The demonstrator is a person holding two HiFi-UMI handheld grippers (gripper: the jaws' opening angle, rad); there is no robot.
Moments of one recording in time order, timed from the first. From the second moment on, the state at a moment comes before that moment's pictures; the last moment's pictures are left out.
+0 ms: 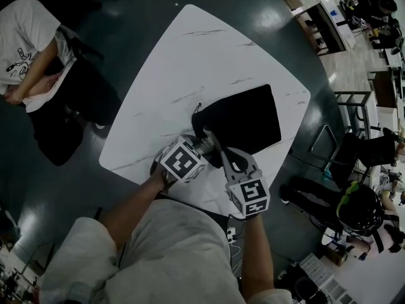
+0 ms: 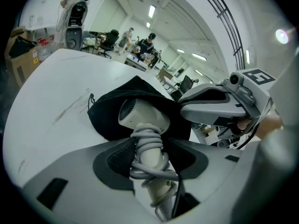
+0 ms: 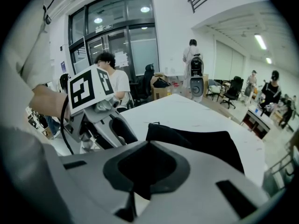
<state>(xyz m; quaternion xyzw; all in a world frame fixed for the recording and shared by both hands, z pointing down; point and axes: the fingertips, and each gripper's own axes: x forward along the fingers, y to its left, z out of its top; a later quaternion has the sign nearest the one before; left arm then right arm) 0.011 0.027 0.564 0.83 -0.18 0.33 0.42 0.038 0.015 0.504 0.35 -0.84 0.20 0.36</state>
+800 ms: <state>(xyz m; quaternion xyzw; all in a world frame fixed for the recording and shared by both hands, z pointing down) 0.037 0.012 0.570 0.84 -0.17 0.31 0.41 0.042 0.022 0.496 0.34 -0.85 0.18 0.36</state>
